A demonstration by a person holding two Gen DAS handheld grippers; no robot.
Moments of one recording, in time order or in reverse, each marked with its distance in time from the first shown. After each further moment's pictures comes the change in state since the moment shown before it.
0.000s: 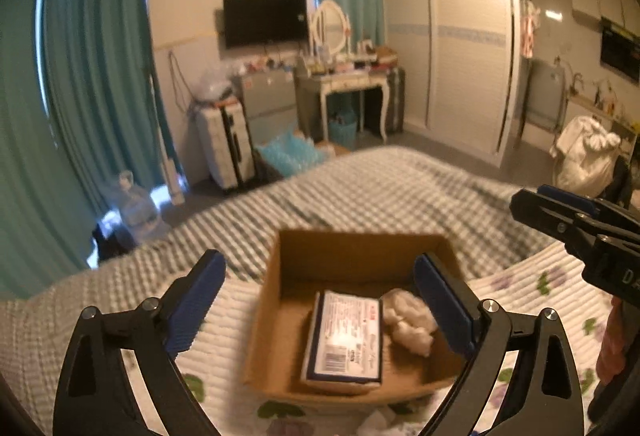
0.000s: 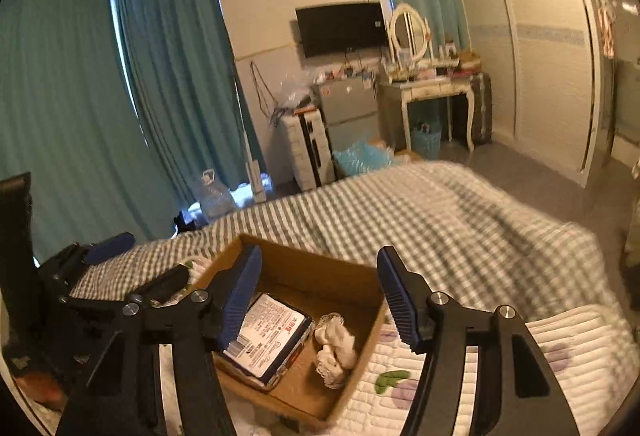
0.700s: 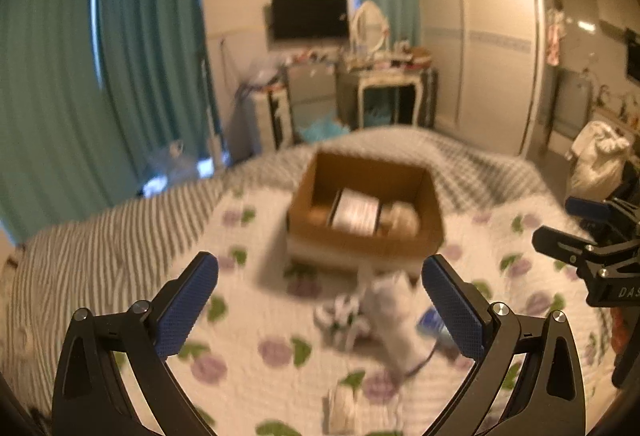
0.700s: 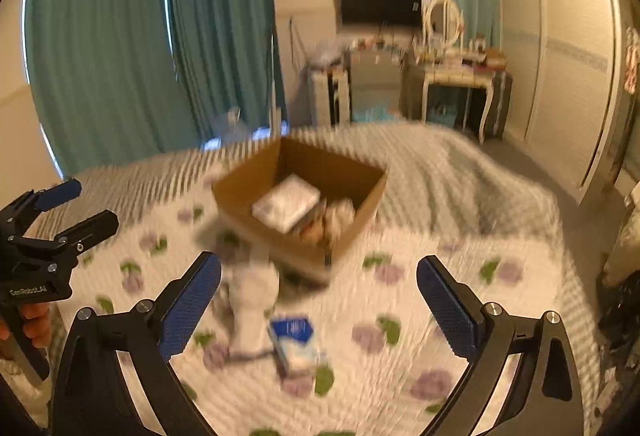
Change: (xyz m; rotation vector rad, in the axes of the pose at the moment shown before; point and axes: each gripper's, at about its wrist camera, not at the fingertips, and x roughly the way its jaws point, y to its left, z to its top) left arm -0.136 -0.027 -0.111 -0.104 0.073 0.152; right arm -0.118 0.015 -0.109 -0.172 0.185 0.044
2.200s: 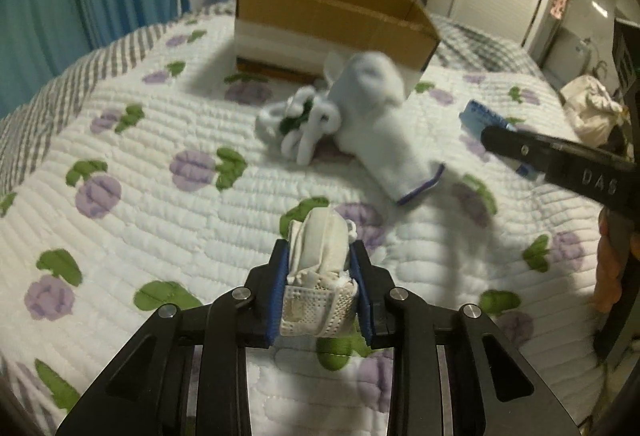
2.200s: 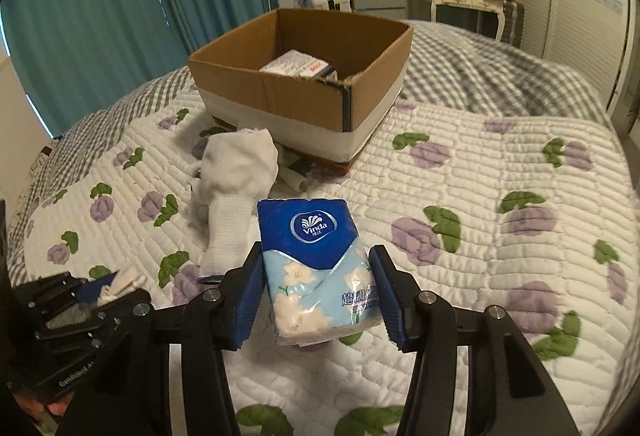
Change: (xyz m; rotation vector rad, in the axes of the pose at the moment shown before) left arm 0.056 -0.019 -0.141 -0.053 0.318 -0.142; right arm 0.087 0.008 -0.089 0.058 0.205 0.027
